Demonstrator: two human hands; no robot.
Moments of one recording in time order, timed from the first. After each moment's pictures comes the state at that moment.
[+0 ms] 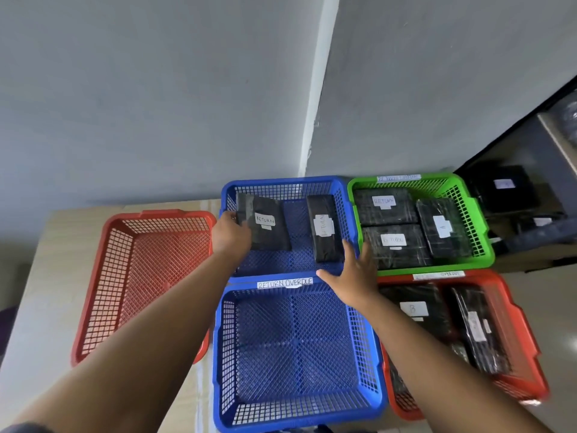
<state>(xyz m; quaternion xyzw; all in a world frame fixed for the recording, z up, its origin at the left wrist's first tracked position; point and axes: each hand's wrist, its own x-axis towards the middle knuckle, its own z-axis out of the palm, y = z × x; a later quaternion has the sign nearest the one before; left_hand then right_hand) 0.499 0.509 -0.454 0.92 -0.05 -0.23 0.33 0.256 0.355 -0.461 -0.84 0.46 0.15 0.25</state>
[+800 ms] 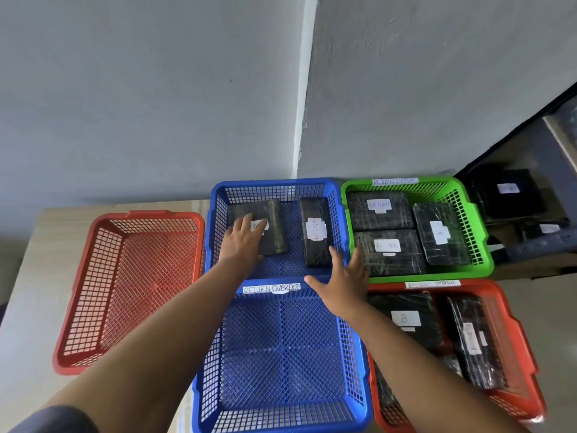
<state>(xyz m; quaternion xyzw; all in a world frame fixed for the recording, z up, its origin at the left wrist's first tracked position) 0.471 0.485 -0.488 0.90 -0.38 -0.19 -0.04 0.252 0.351 -0.466 -0.85 0.44 0.16 0.26</state>
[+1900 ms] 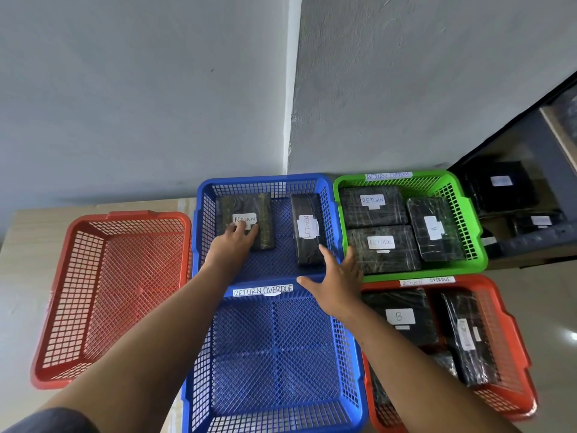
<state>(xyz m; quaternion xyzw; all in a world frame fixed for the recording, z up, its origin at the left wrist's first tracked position) 0.476 0.489 -0.501 0.85 -0.47 -0.17 -0.16 0.254 0.347 -0.466 -0.83 0.45 0.15 0.30</state>
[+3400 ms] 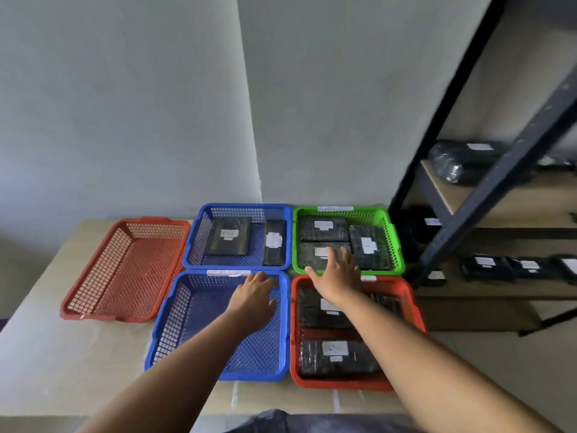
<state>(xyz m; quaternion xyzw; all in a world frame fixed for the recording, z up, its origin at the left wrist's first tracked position) 0.197 0.486 -0.391 0.90 -0.39 -0.17 0.09 0.105 0.282 -0.377 -0.90 0.39 0.06 0.20</state>
